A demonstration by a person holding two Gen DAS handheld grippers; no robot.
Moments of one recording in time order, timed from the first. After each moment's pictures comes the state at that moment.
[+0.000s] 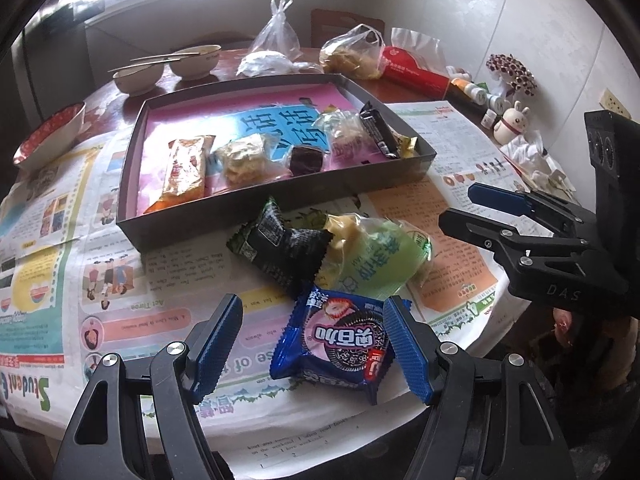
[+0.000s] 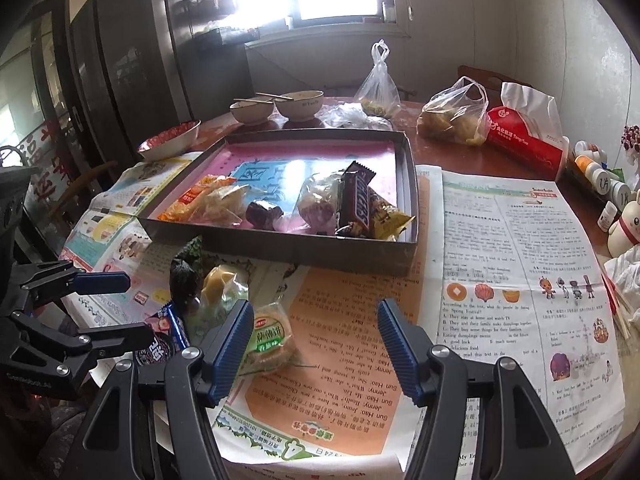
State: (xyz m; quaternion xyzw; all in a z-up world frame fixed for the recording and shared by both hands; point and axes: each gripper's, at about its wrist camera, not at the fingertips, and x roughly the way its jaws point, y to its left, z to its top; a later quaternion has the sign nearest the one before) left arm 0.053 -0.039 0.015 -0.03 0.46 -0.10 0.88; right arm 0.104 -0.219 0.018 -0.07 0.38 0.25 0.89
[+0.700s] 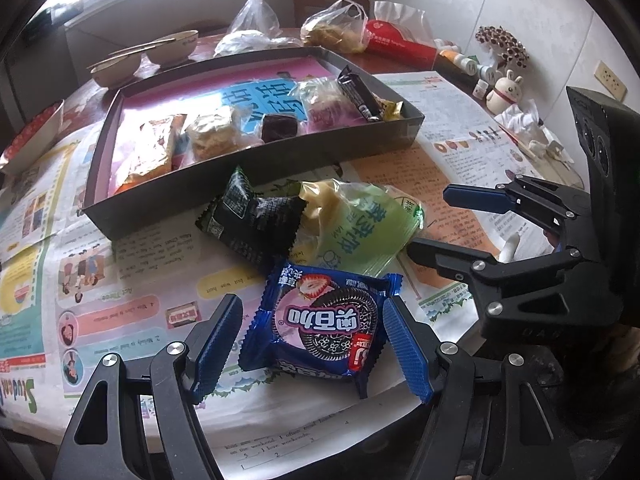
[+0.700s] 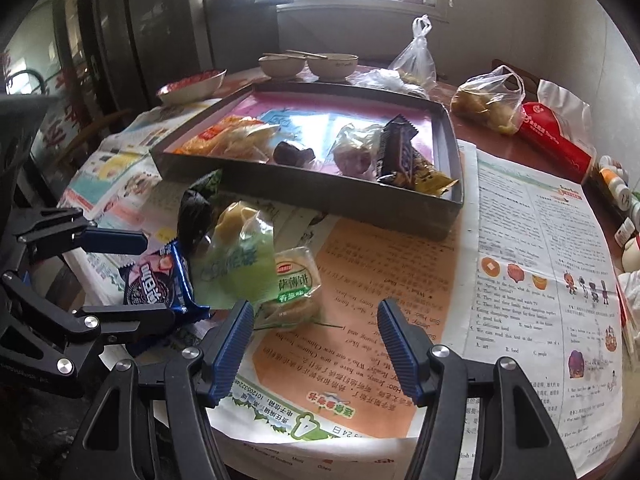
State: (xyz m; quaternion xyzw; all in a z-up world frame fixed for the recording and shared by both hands) left arm 0.054 -0.058 -0.006 0.00 0.49 -0.11 0.87; right arm 0.090 -0.198 -0.012 -0.14 0.41 0.28 0.86
